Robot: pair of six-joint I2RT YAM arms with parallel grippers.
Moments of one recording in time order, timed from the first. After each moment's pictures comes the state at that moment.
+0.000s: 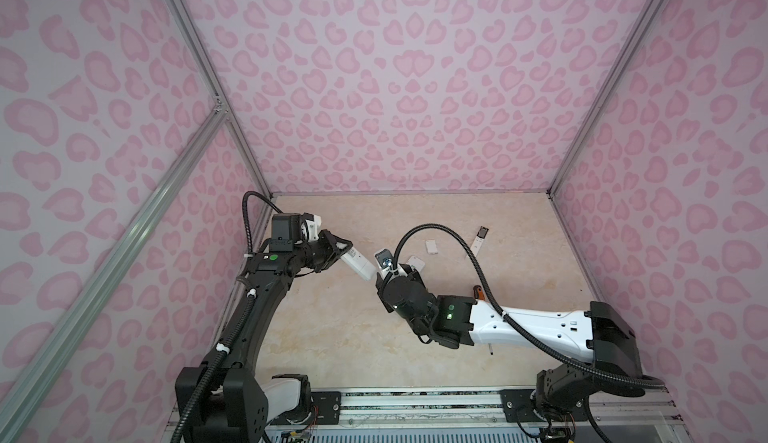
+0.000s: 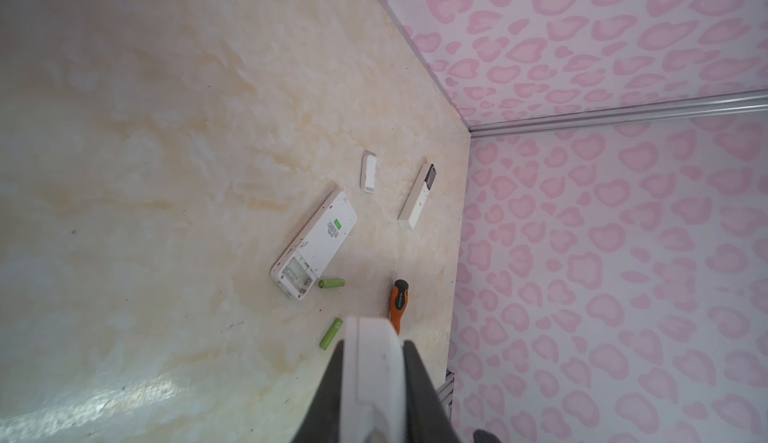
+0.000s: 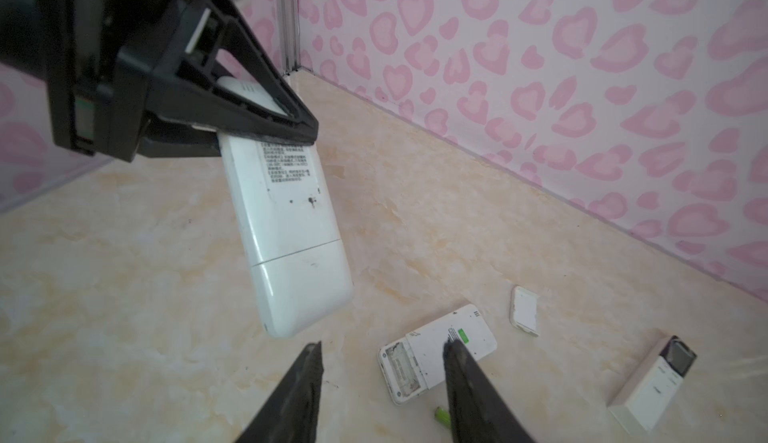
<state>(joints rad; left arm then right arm) -0.04 1.22 1.02 -0.49 0.68 -0.77 1.21 1.55 1.17 -0.12 0.67 0.25</state>
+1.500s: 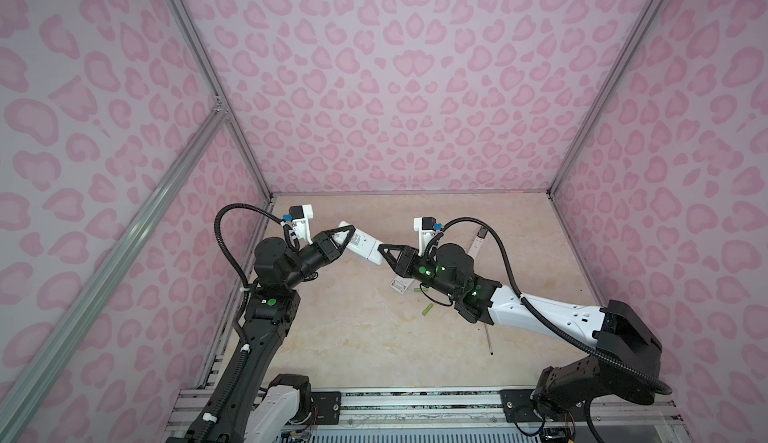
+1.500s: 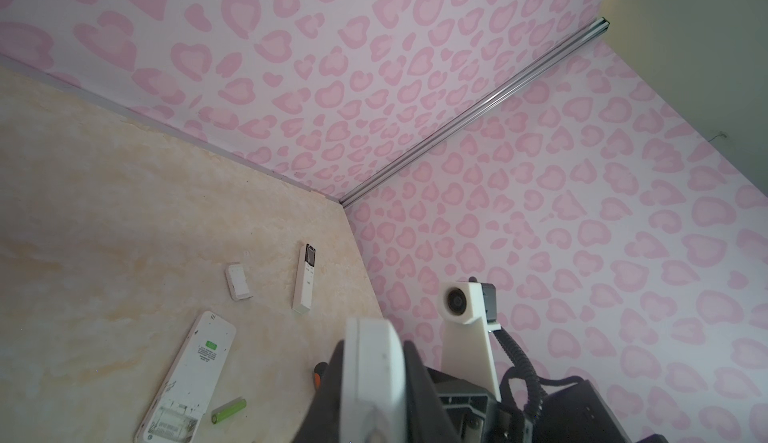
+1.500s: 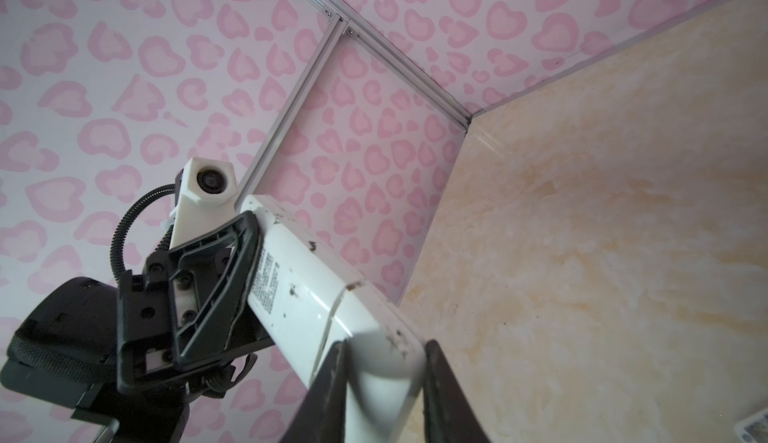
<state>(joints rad) -0.11 0.93 0.74 0.18 0.69 -0.95 0.93 1.49 0.97 0.44 -0.02 0.97</state>
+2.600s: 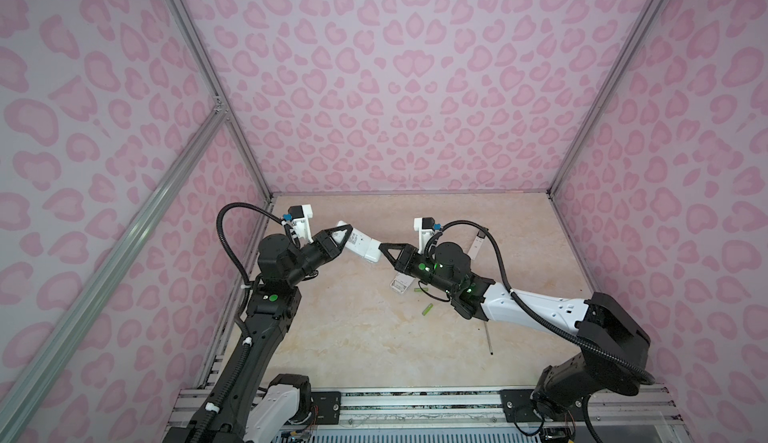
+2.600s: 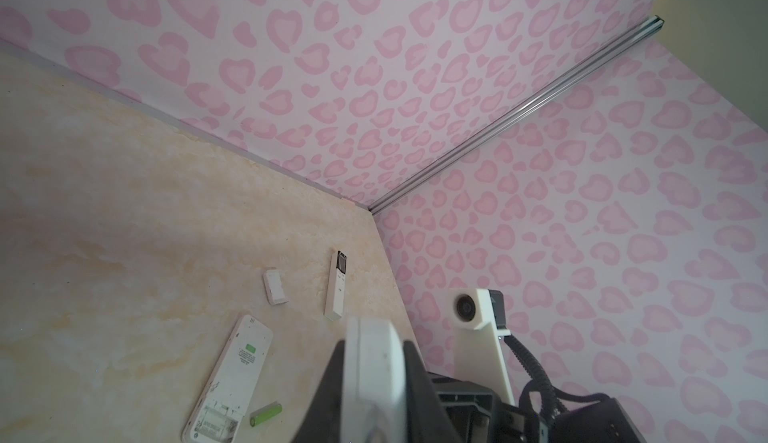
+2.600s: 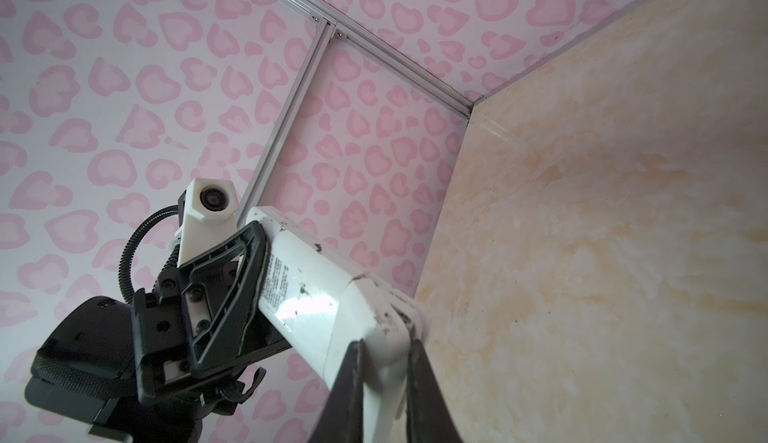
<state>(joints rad) -0.11 0.97 0.75 0.14 0.62 -0.89 0.89 1.57 0.95 0.54 -0.09 1.08</state>
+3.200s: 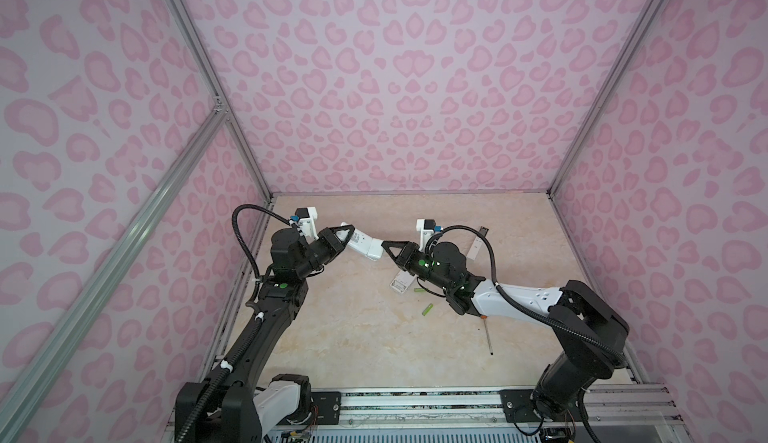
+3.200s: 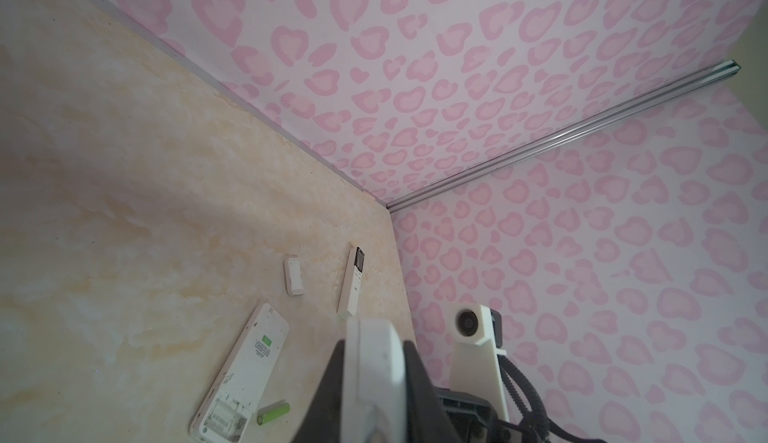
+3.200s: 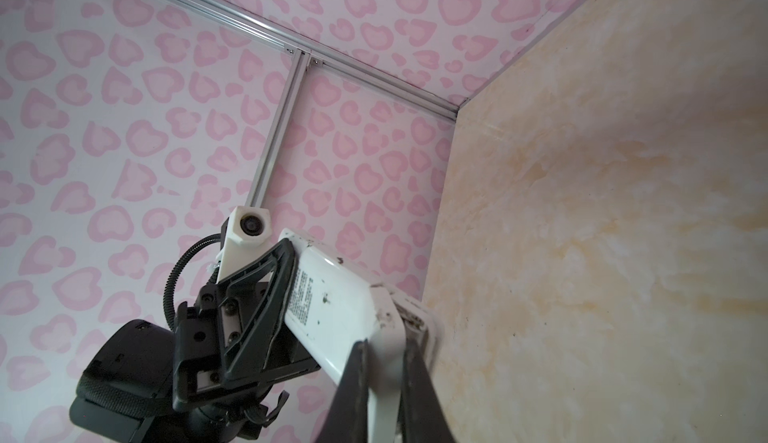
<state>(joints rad) -0.11 1.14 0.73 0.22 0.60 -0.98 0.83 1.69 0.92 0.72 -0.12 1.22</state>
